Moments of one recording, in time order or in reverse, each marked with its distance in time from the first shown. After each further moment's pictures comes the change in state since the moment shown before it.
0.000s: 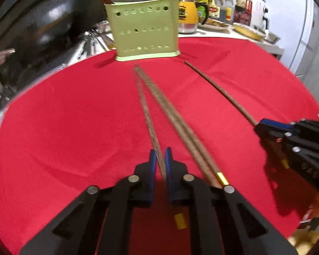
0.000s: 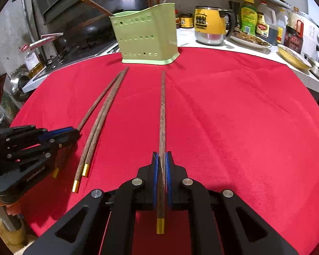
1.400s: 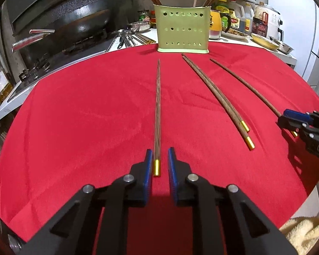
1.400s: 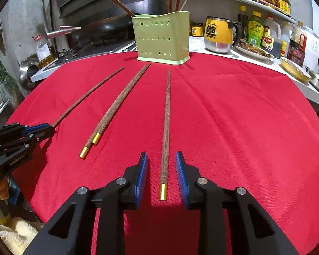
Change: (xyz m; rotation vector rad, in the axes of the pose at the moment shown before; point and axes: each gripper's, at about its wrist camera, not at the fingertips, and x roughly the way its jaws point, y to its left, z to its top) left arm -0.039 0.038 -0.065 -0.106 -0.061 0.088; right arm -0.021 0.015 -0.035 -0.084 -0.061 0.011
